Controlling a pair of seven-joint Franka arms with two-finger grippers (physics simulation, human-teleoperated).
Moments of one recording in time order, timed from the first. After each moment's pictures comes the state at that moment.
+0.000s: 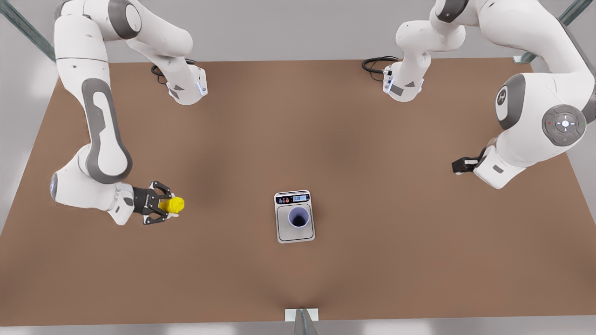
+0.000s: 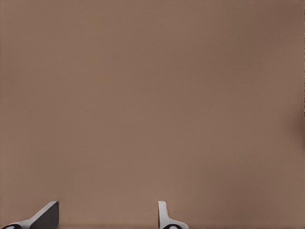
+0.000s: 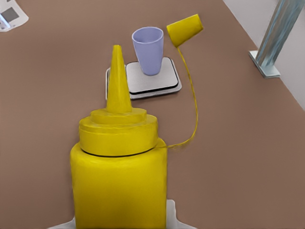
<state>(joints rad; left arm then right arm) -0.05 0.31 -0.06 -1.24 0.11 1.39 -0.12 -0.16 0.40 0.19 -1.74 0.63 2.00 -1.77</state>
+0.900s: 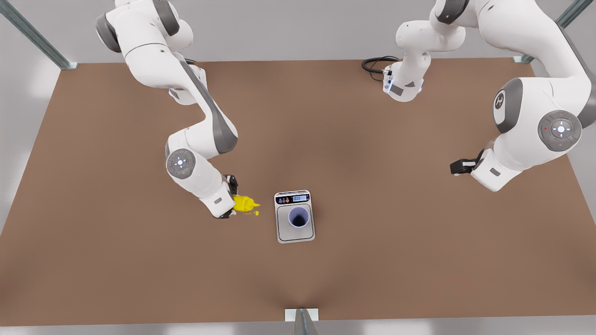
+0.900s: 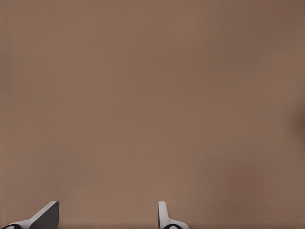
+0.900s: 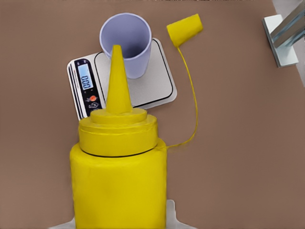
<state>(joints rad) -0.05 0.32 -0.06 -1.24 0.11 1.39 -0.12 0.39 0.47 0.04 -1.51 0.14 2.07 -1.00</state>
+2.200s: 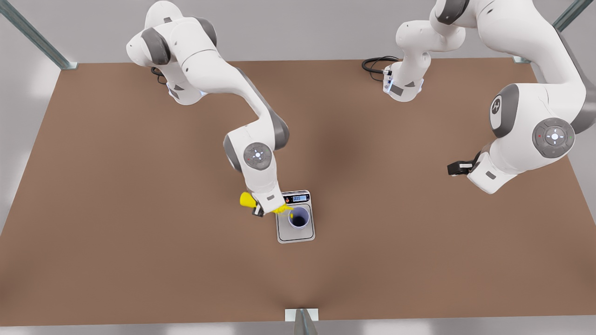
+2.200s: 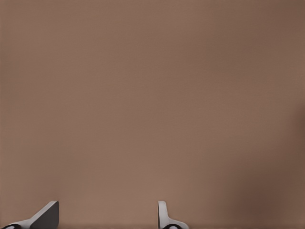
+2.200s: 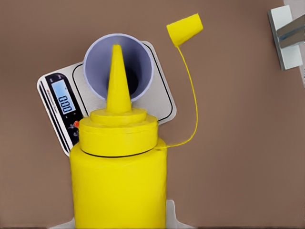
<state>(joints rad) -0.05 0.32 -0.06 -1.27 0.11 1.39 -0.12 0.84 0.72 -0.34 -1.20 0.13 1.93 -0.76</state>
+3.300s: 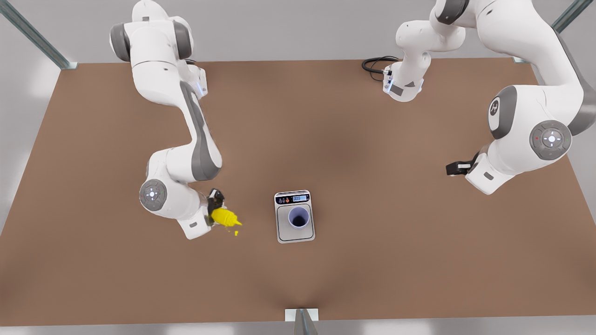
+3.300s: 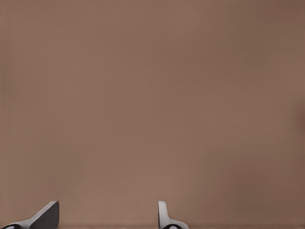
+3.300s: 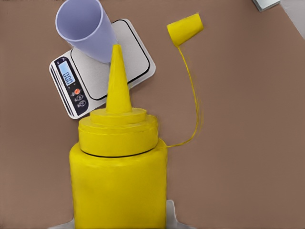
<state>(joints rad) -0.05 0.32 -0.06 -1.28 0.11 1.39 -0.12 0.56 0.64 -0.39 -1.31 0.49 1.82 -1.06</state>
